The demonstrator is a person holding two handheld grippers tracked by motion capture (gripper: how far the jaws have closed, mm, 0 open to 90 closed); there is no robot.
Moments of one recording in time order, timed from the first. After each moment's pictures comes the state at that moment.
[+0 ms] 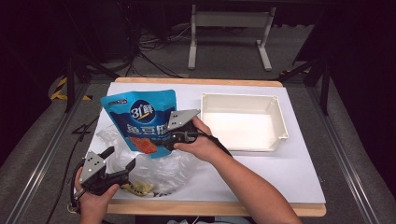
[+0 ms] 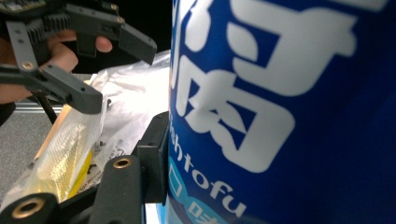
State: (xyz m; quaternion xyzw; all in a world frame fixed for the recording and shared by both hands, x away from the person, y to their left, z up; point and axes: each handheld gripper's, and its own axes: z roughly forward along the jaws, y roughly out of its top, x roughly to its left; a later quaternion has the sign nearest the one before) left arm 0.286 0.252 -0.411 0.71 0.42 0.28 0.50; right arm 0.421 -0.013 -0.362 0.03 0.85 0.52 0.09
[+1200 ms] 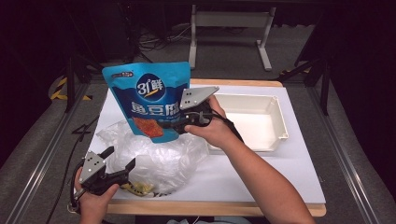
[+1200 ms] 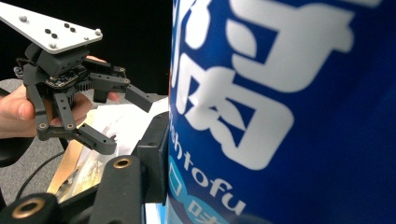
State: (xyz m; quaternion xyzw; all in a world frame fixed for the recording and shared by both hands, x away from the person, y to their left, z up) left arm 0.286 0.252 -0.411 0.70 0.42 0.28 0.50; right arm 0.420 -0.044 -0.283 0.02 0.84 0.54 0.12
